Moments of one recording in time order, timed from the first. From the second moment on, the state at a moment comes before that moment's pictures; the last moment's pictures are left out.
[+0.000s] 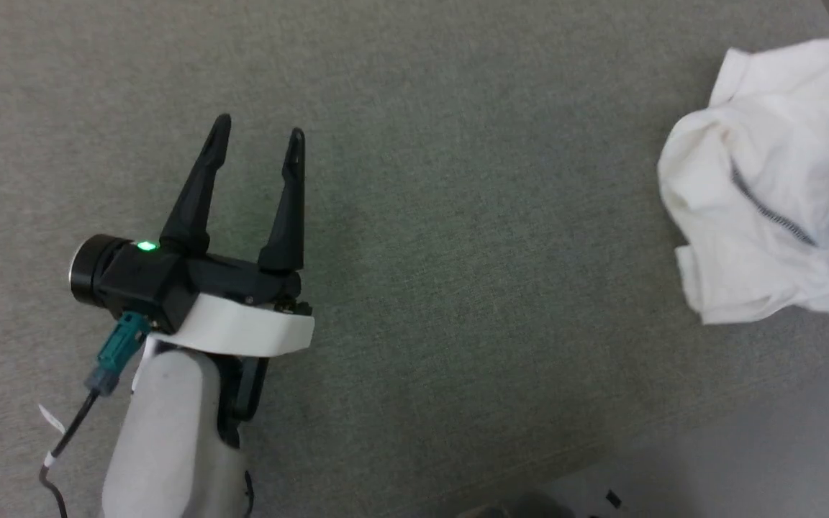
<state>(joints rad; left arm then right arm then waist) -0.35 0.08 -0.10 -0.02 -0.12 -0.12 -0.26 -0.75 -0.48 0.09 0.78 0.20 0.13 0.27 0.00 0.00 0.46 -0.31</state>
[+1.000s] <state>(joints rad) -0.17 0.05 0.01 0.02 -0.15 -0.10 -0.26 -0.43 -0.31 -0.24 0.61 -0.26 0.13 -0.26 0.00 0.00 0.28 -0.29</state>
